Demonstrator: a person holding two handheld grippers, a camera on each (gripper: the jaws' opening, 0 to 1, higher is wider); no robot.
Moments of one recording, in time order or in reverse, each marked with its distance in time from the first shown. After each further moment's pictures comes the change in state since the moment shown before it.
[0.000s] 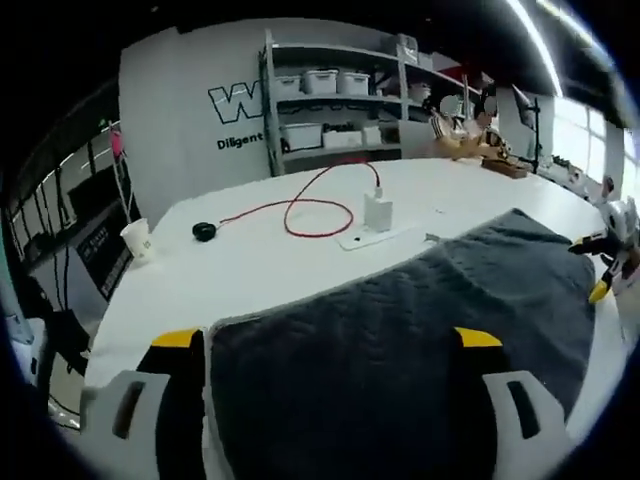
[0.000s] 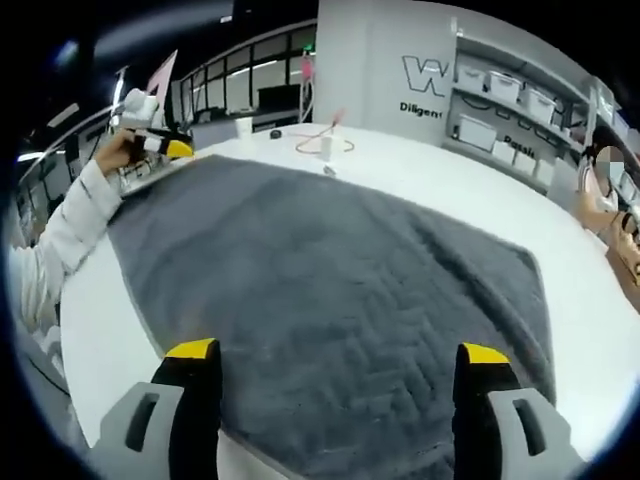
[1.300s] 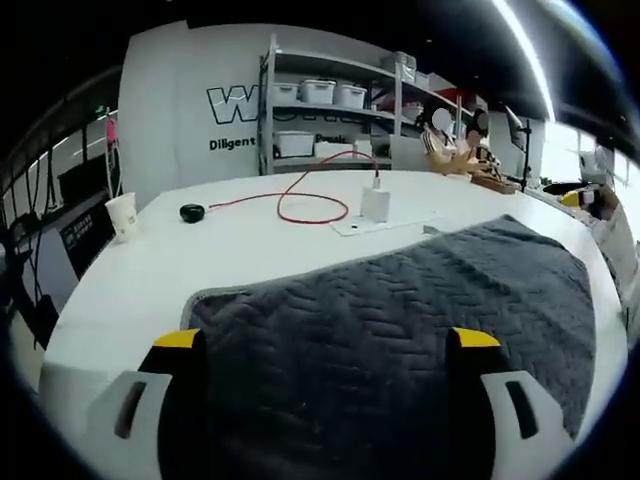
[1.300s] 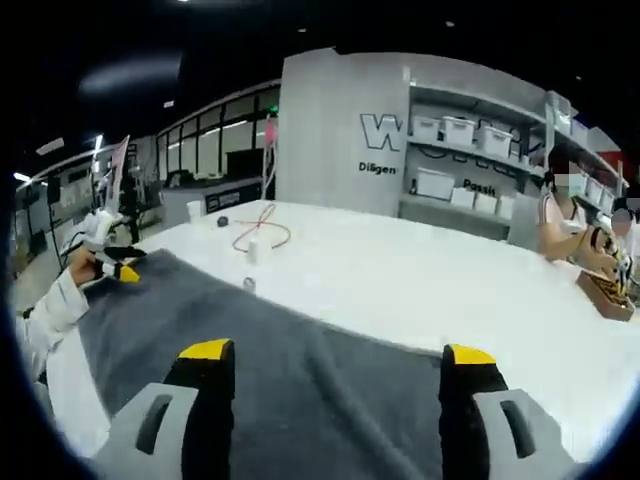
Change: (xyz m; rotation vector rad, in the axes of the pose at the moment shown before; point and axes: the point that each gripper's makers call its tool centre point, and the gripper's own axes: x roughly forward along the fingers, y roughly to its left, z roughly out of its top) left arm 0.025 0.012 -0.037 -0.060 -0.048 -0.078; right arm -0.015 -0.138 0.125 0.097 -0.287 -0.150
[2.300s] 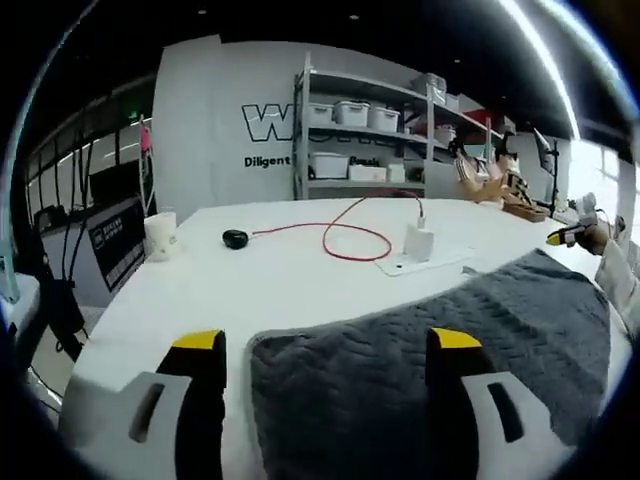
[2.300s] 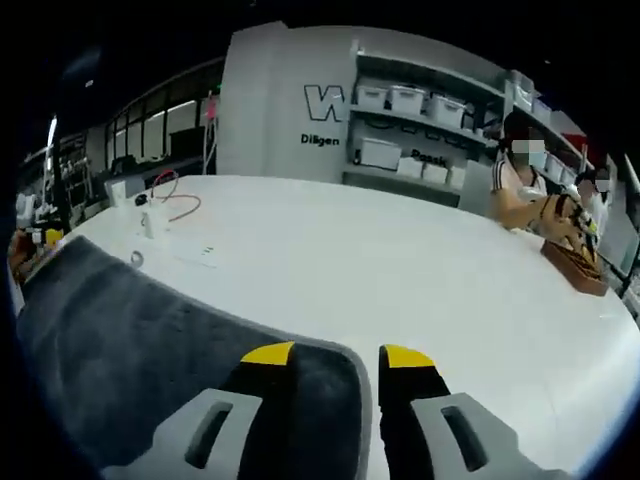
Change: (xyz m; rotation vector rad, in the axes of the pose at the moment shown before) left arm -0.012 0.067 0.044 -0.056 -0.081 0.206; right arm 0.058 -0.114 -0.055 0.036 0.107 -0.193
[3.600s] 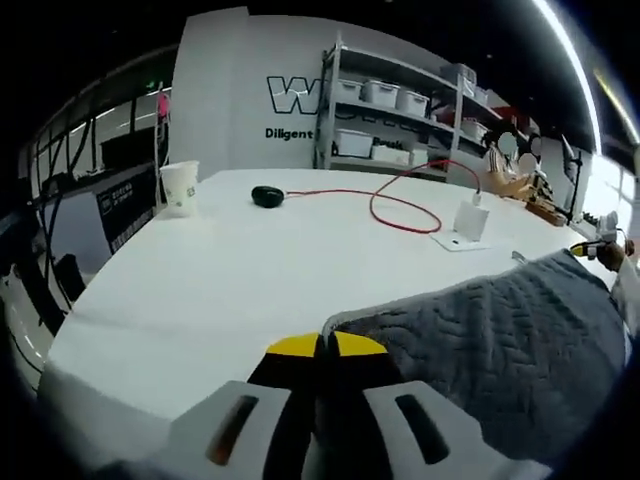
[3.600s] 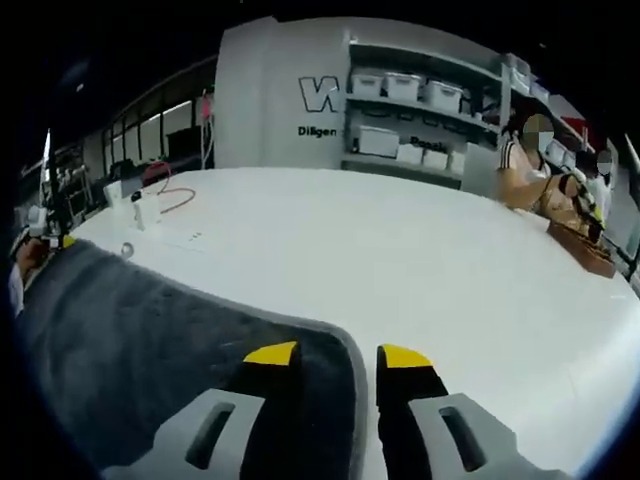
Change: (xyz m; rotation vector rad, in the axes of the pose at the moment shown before) left arm 0.052 0.032 -0.048 -0.073 0.091 -0.024; right arm 0.026 -0.012 -0.025 0.040 0.033 0.020
